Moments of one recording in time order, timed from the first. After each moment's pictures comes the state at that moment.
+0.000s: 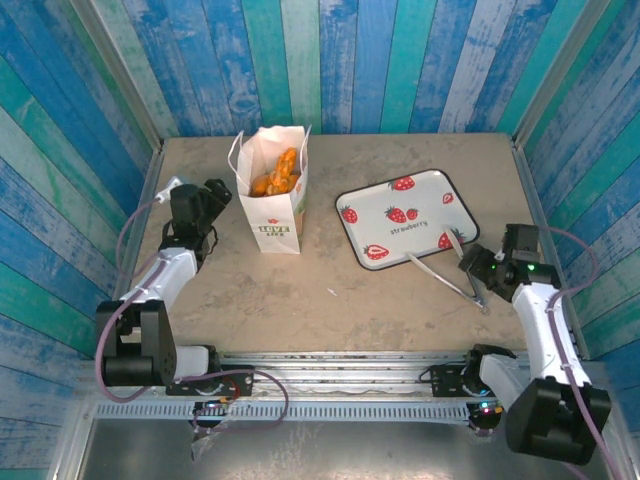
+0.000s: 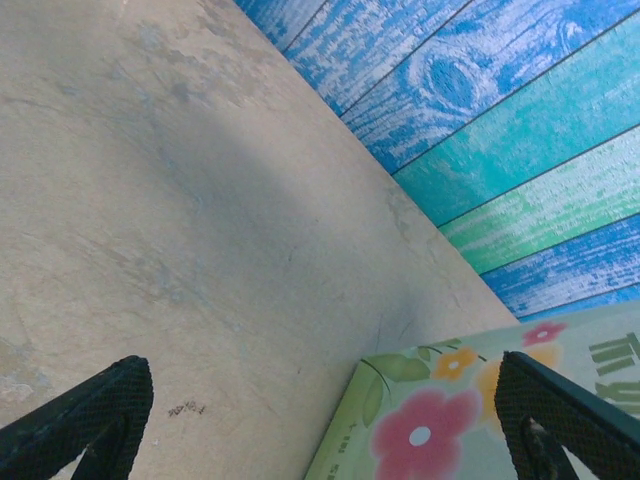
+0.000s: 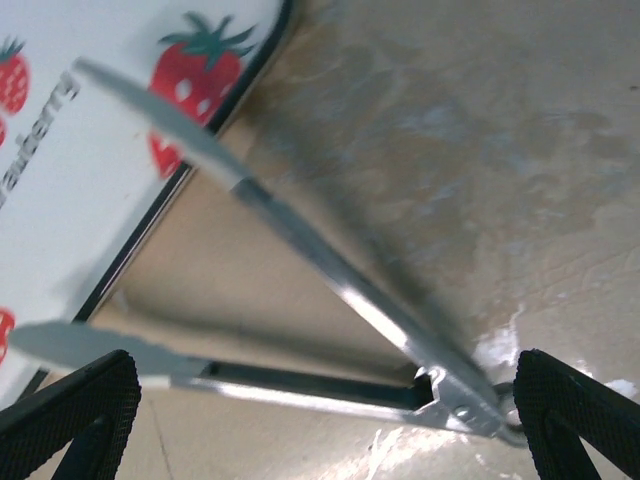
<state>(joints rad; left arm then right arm) 0.02 1.31 0.70 0.19 -0.05 -0.79 -0.21 0.95 0.64 -0.75 -0.08 0.47</state>
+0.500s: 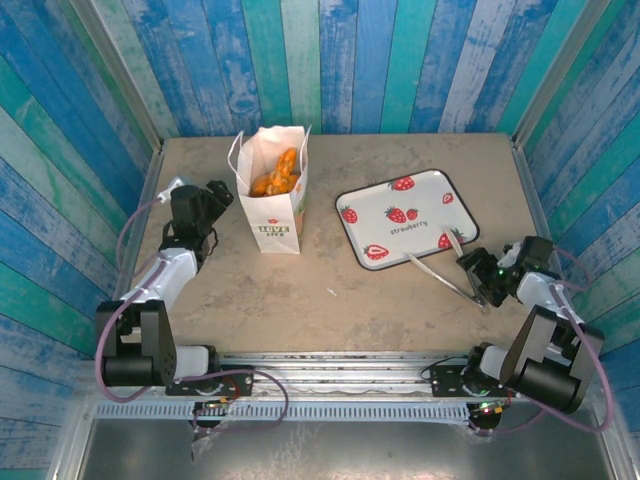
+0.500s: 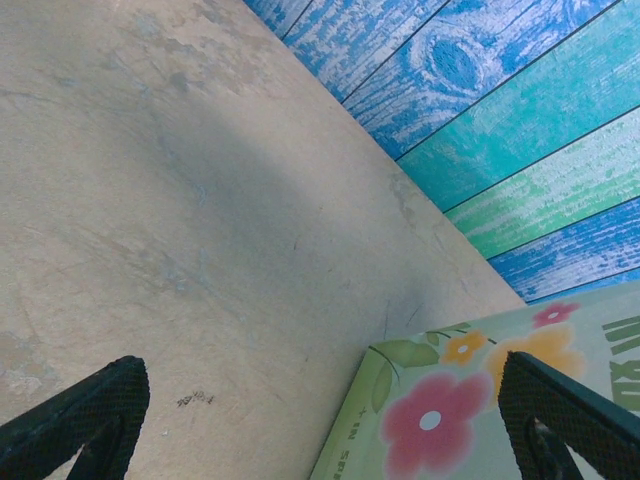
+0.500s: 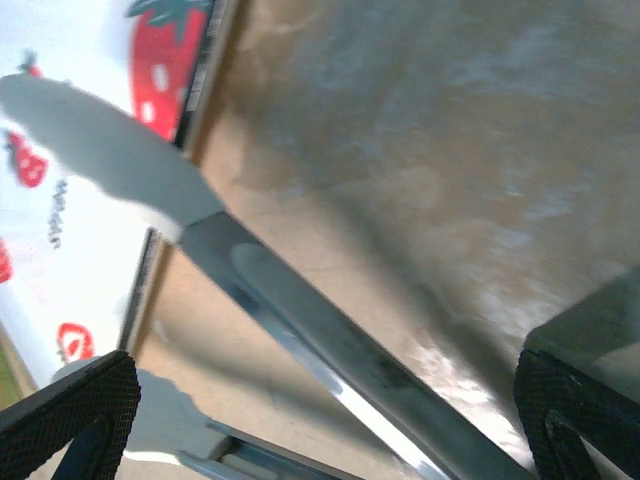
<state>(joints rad) 0.02 1.31 0.70 0.18 -0.04 -0.76 -0.44 1.22 0.48 -0.42 -0.54 0.45</state>
